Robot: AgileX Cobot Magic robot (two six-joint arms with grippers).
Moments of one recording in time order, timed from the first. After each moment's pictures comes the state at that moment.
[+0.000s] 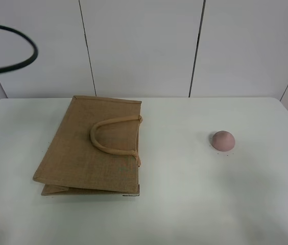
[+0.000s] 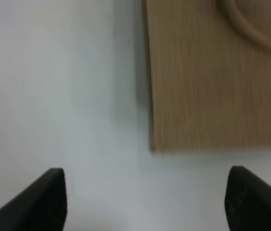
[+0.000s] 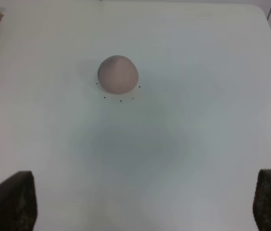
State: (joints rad) left arm -0.03 1.12 -1.09 0.02 0.99 0.01; right arm 0.04 0.00 -0.49 0.01 1.03 -0.04
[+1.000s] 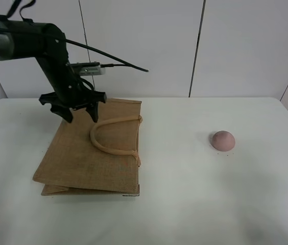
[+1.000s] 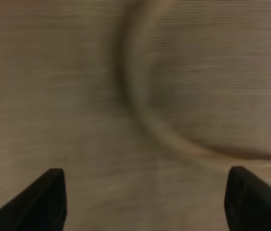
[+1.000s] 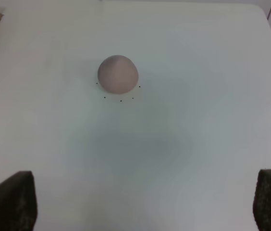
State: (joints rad) left arm -0.33 1.99 -1.60 0.02 0.92 -0.28; right arm 0.04 0.00 -0.49 0.01 1.03 -0.04
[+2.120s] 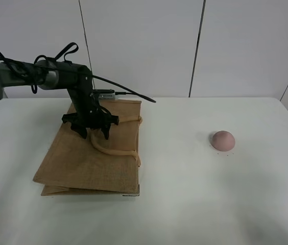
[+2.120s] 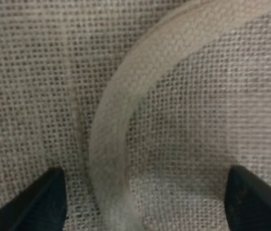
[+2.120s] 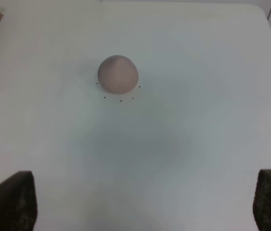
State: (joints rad) left arm -0.34 2.28 -1.70 0.07 0.80 -0.29; right arm 0.04 0.00 -0.49 0.01 1.03 -0.04
